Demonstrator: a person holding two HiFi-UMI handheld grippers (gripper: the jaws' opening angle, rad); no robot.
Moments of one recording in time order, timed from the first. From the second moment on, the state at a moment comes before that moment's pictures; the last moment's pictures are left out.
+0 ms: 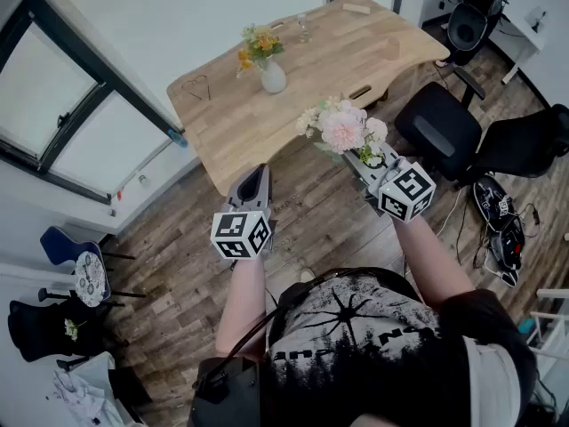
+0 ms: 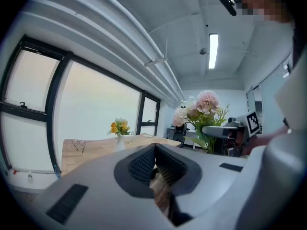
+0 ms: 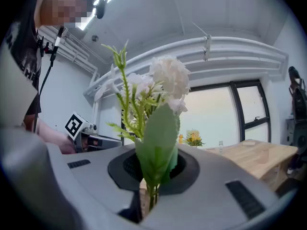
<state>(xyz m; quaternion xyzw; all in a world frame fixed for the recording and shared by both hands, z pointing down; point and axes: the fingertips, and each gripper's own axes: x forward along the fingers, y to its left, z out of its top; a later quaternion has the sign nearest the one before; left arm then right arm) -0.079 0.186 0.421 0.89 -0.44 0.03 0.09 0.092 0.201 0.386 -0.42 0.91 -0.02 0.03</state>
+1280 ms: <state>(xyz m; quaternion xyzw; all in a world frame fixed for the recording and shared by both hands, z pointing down) -0.115 0.138 0.433 0.91 -0.40 0.05 0.09 0.043 0.167 0.396 -0.45 0.89 -0.03 0.04</state>
